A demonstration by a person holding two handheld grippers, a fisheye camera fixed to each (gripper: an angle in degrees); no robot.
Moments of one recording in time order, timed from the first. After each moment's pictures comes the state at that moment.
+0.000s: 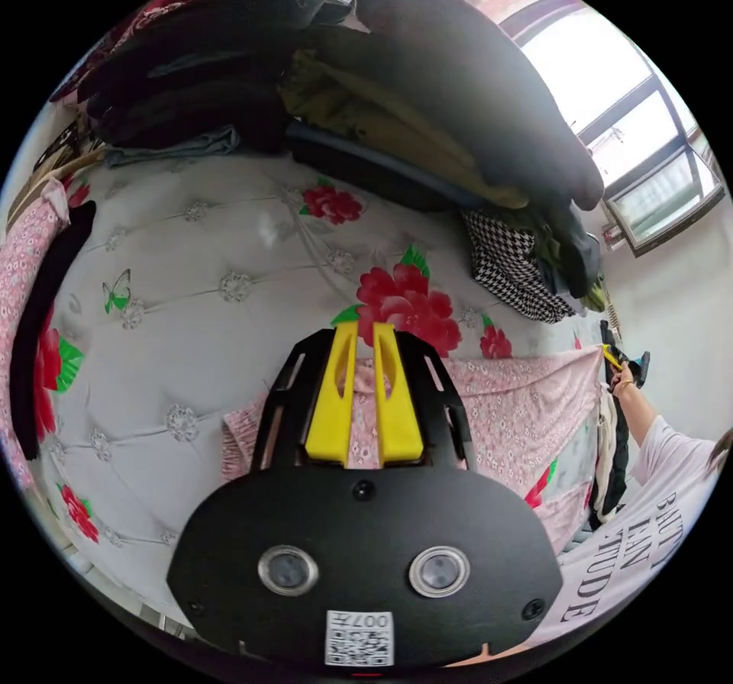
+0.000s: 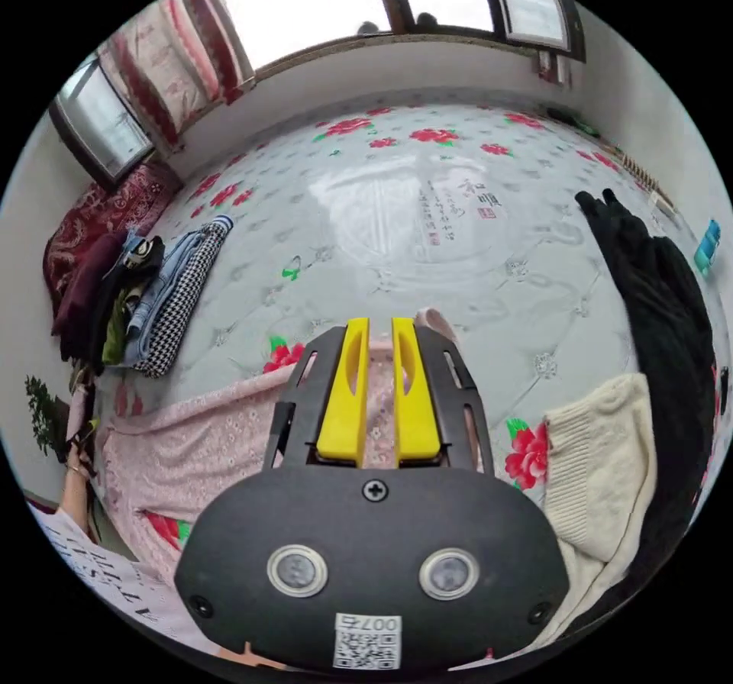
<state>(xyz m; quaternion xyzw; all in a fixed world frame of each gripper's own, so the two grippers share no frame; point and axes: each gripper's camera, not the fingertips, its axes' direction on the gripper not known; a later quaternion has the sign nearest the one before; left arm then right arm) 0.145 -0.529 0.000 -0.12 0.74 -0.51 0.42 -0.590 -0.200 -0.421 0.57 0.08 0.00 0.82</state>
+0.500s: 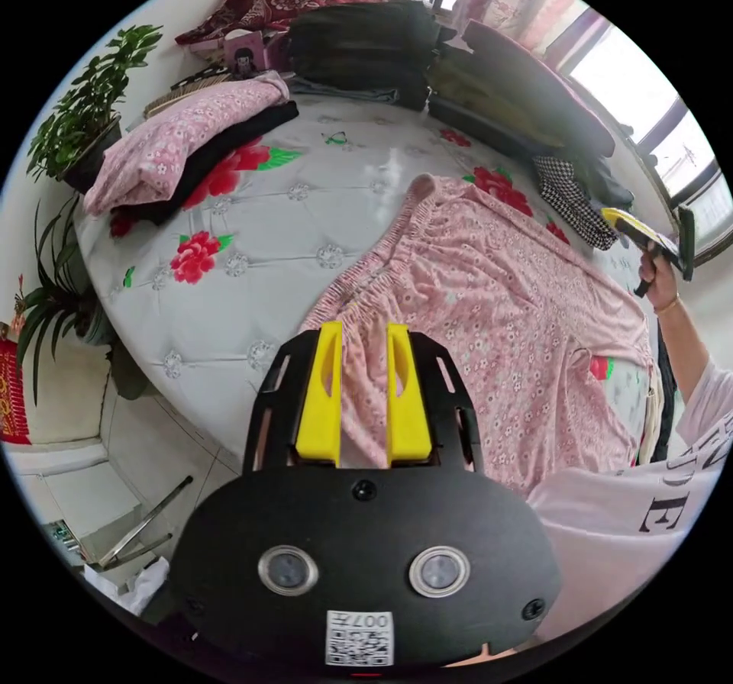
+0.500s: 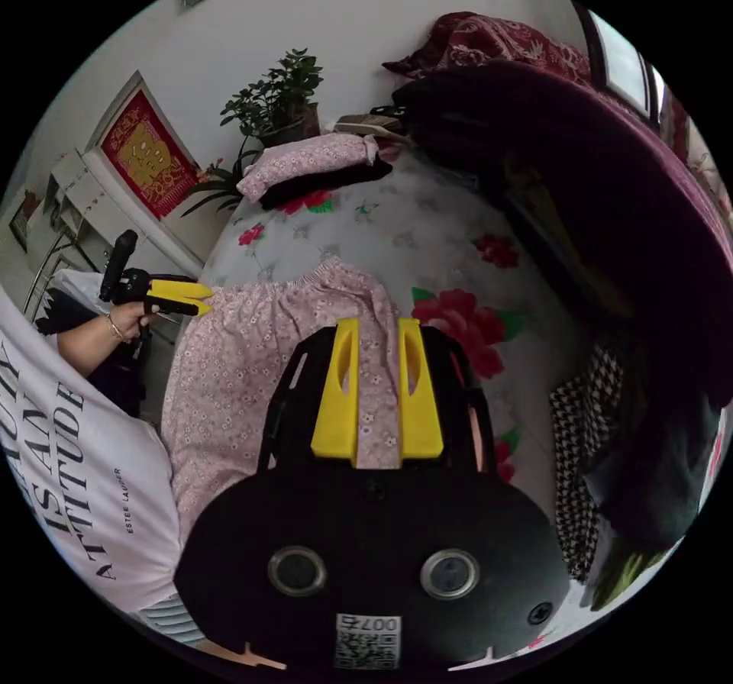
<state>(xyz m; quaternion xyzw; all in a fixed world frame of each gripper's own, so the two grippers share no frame) 0.172 -0.327 -0.154 -0.25 0.69 -0.49 0.46 -1.112 -0.266 -0.169 0.29 0.16 -0.62 0.71</state>
